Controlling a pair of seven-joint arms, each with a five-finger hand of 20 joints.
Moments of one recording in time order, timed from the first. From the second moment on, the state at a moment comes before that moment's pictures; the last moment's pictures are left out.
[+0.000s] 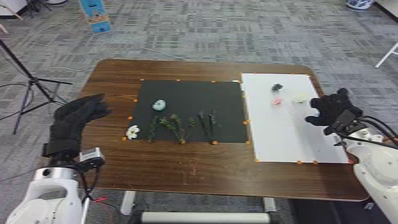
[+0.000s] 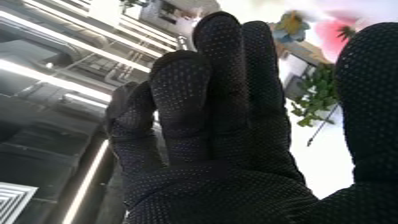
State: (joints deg) left arm 123.2 -53.5 -94.3 -120.9 59.6 23.5 14.1; right arm -94.0 -42.0 83.0 -87.4 -157.0 16.1 -3.8
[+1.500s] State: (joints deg) left arm 124.2 -53.9 -95.1 -121.5 59.3 22.8 13.4; right arm -91.4 -44.6 85.3 -80.8 -161.9 9.9 -6.0
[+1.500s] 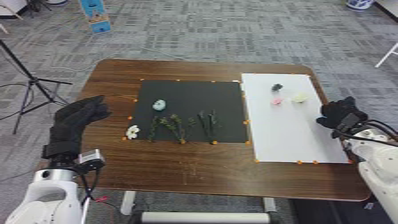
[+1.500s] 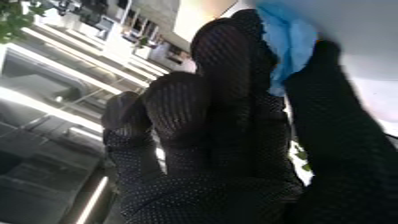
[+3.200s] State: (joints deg) left arm 123.3 -51.2 -93.8 -117.7 55.9 29.0 14.2; right arm -50.2 -64.7 40.3 -83.8 -149.6 5.2 -16.5
